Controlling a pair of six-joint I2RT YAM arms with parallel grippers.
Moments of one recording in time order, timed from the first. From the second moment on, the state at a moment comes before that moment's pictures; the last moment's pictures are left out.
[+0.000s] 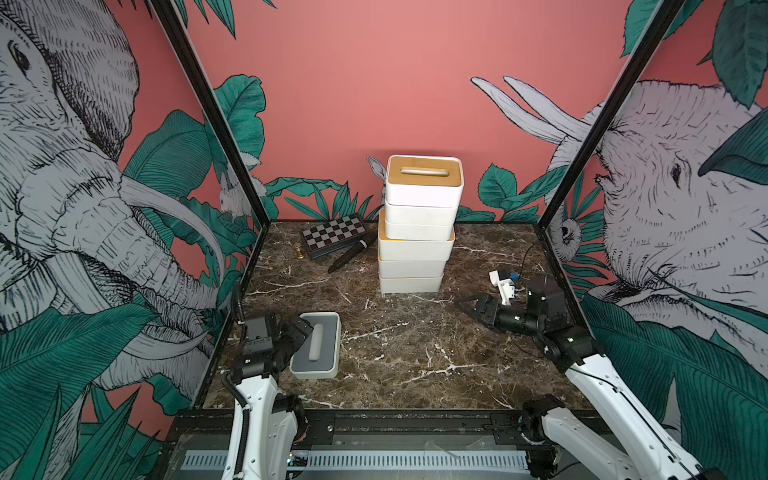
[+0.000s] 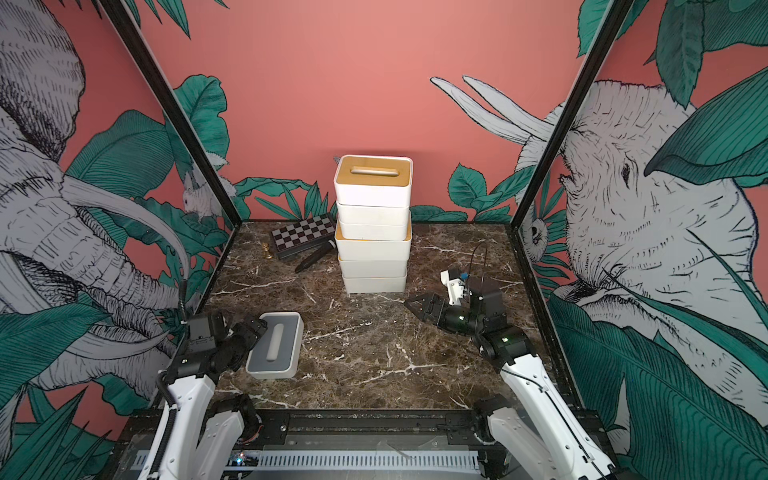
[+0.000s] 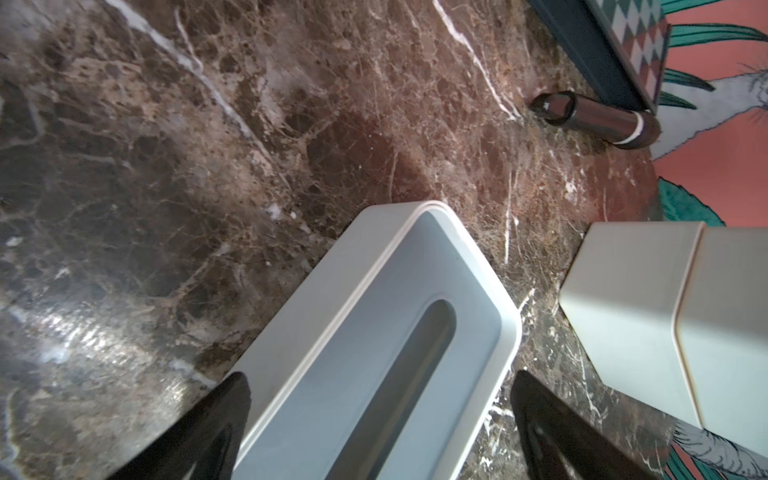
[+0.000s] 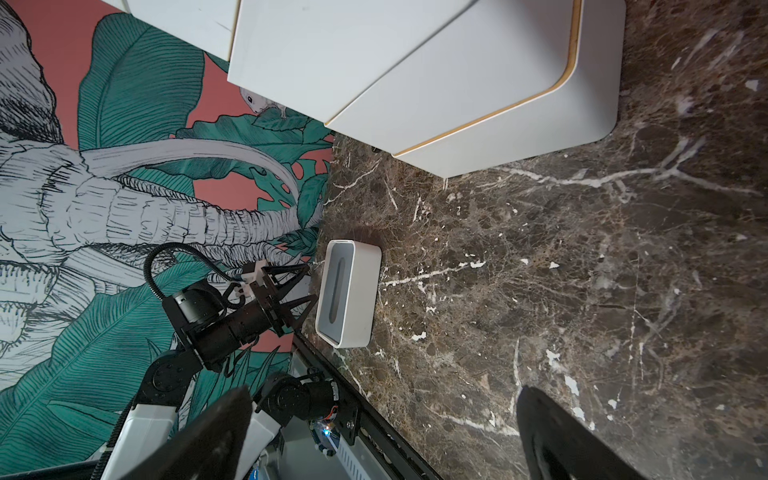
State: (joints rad) left arm 0.19 0.66 0.48 -0.74 0.23 -0.75; right arm 0.32 0.82 0.72 -0.44 -0.66 0.75
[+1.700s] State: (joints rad) left arm -0.20 0.65 0.64 -1.03 -0.06 -0.81; right arm 0.39 0.79 0.70 -0.42 -0.64 0.79
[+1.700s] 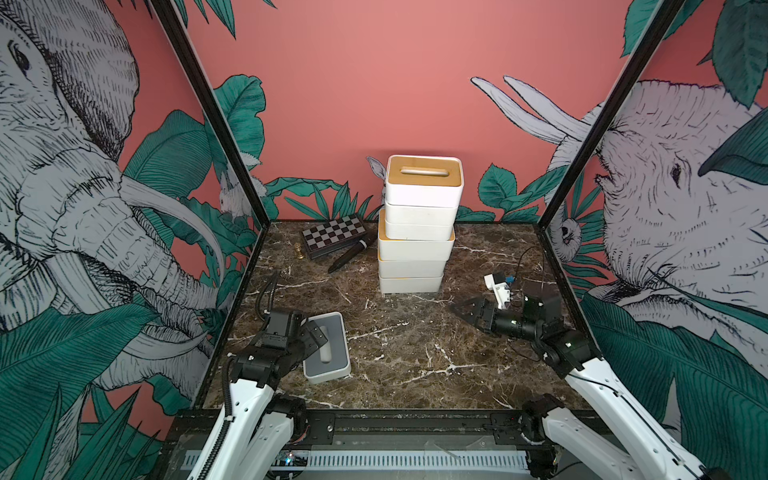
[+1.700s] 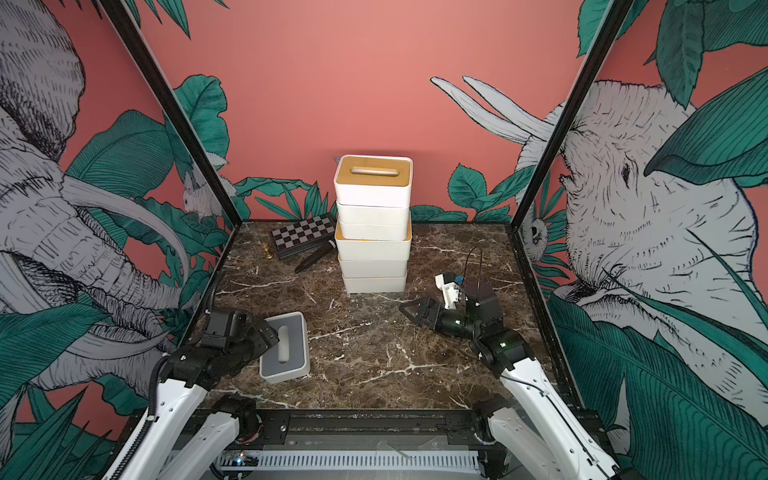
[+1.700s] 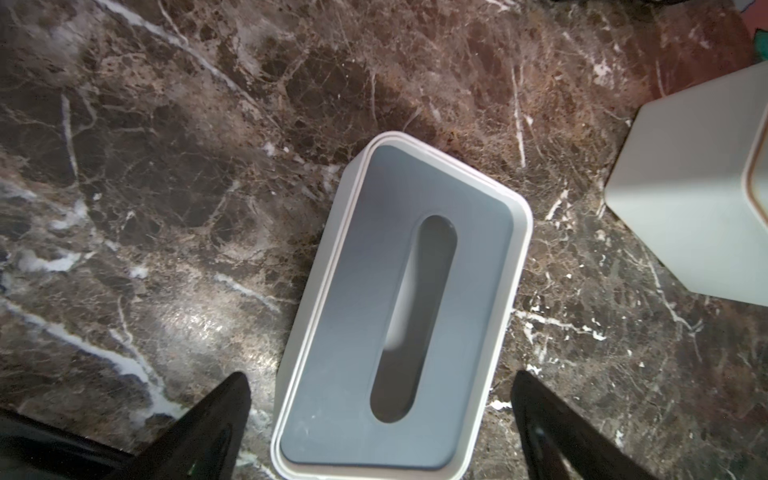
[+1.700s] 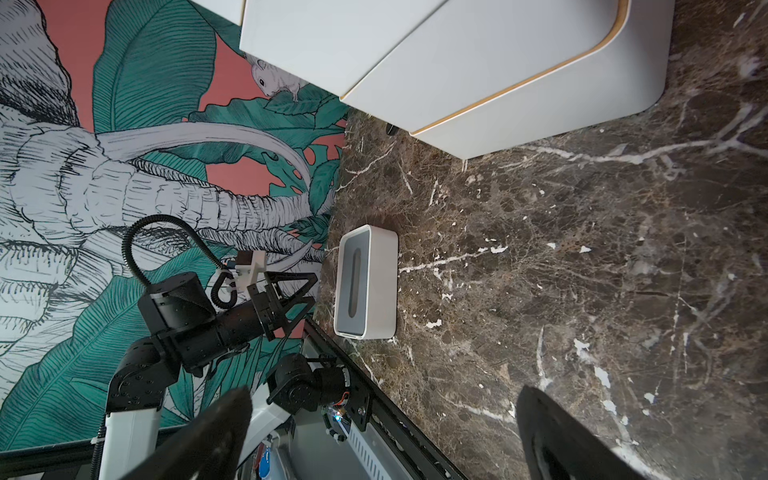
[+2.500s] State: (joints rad) left arm -0.41 0.70 0.45 -0.77 0.09 -0.94; right arm 0.43 0.81 0.63 -0.38 -0.63 0.80
